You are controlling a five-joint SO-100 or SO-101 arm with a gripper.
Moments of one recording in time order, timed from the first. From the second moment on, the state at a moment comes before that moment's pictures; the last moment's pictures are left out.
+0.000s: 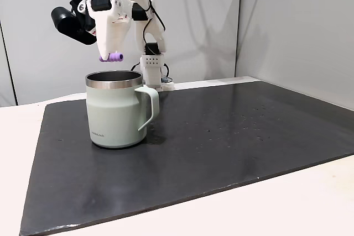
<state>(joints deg) 31.0 58.3 16.3 99.2 10.2</state>
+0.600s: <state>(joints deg) 31.0 52.2 9.5 102.7 10.2</state>
